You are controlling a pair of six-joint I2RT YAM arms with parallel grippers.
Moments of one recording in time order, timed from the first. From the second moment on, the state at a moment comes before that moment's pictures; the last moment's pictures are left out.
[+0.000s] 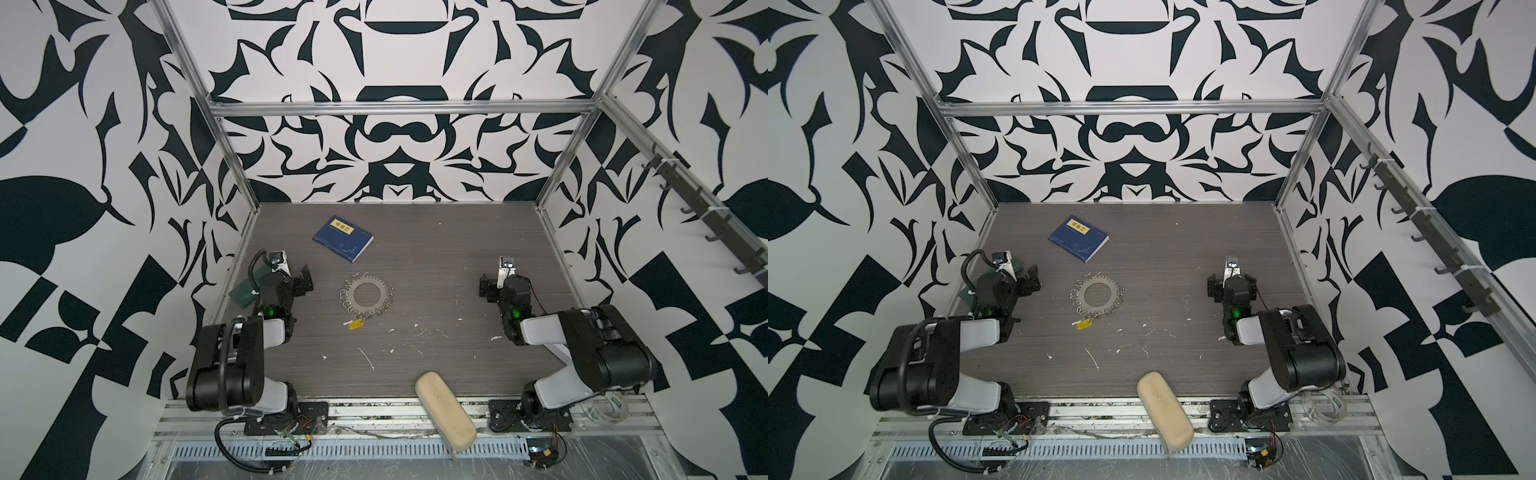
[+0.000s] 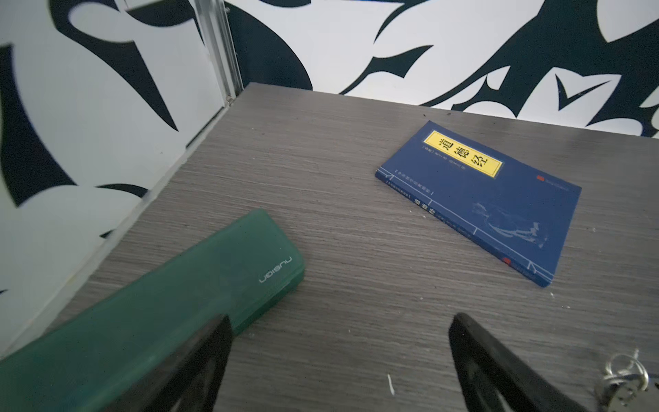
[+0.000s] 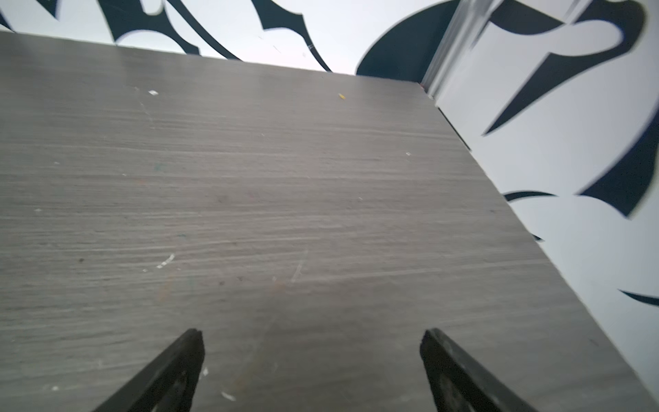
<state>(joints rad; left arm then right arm) 0.05 1.40 0.37 0.71 -0.03 -0.07 0.14 1.47 0.33 0.72 0.30 -0.01</state>
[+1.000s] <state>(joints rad) -0.23 1.40 0.76 -0.11 0.32 -0.66 0.56 1.26 0.77 -0.41 0.23 0.66</state>
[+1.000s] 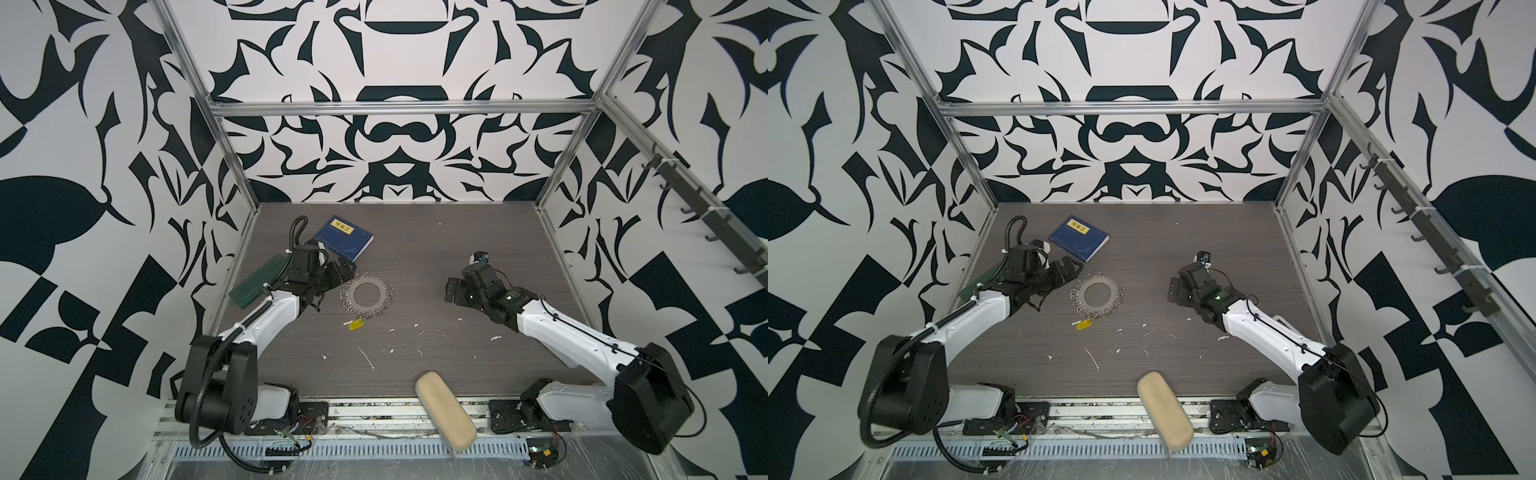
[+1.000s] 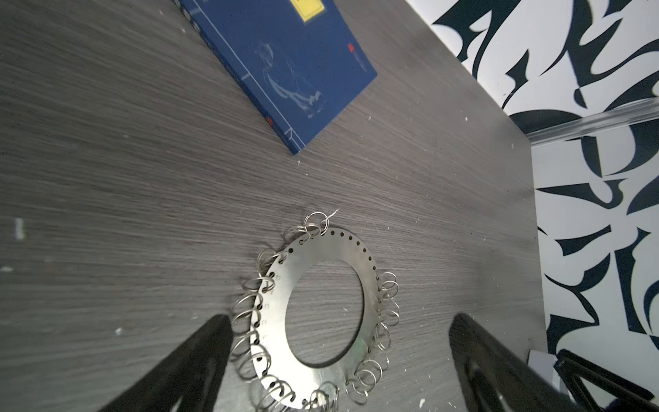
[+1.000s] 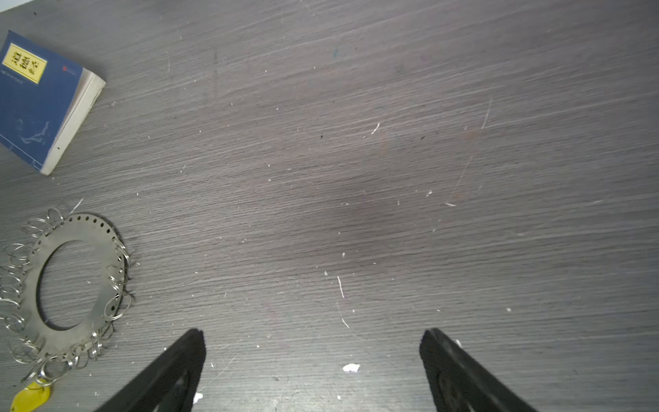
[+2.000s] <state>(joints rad) -0.48 1.91 1.07 0.04 0.62 -0.74 0.56 1.26 0.85 -0.49 0.15 0.58</state>
